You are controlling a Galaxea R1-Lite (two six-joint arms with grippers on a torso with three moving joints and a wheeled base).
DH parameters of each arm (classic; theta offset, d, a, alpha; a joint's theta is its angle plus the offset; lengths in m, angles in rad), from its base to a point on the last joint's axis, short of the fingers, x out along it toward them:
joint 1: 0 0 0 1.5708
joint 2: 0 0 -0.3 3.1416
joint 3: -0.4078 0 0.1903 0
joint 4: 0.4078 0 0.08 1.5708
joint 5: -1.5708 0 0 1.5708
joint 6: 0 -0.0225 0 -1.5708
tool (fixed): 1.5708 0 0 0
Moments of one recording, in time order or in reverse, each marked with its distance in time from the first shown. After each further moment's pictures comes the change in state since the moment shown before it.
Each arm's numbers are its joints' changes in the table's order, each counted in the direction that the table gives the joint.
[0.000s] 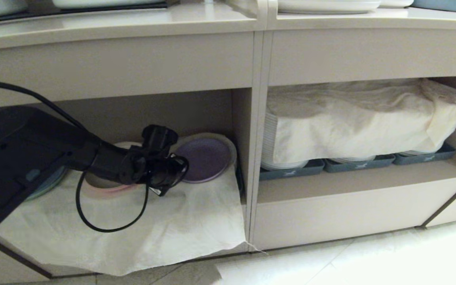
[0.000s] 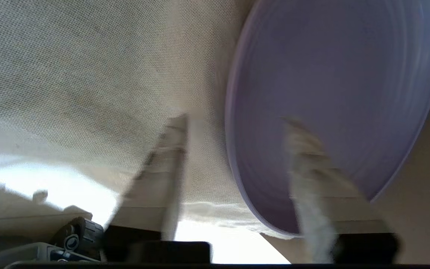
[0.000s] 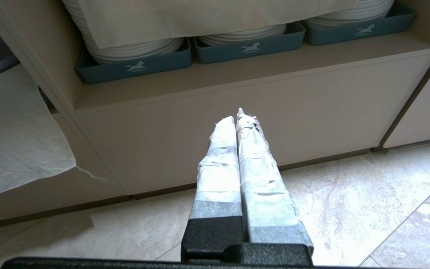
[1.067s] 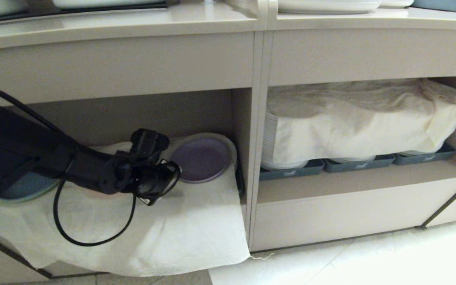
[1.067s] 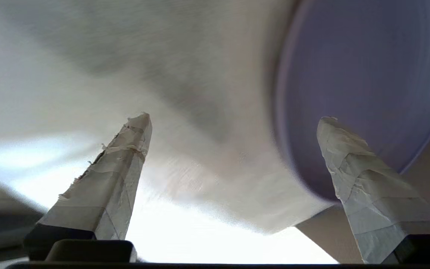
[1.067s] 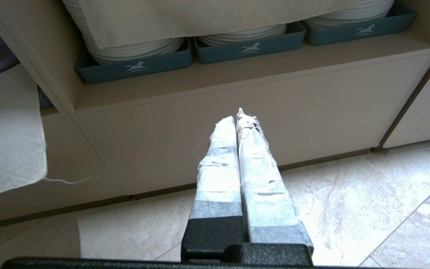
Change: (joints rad) left arm 0.002 0.111 0.153 0.000 0.021 0.007; right arm 0.000 0.000 0.000 0.000 0.000 0.000
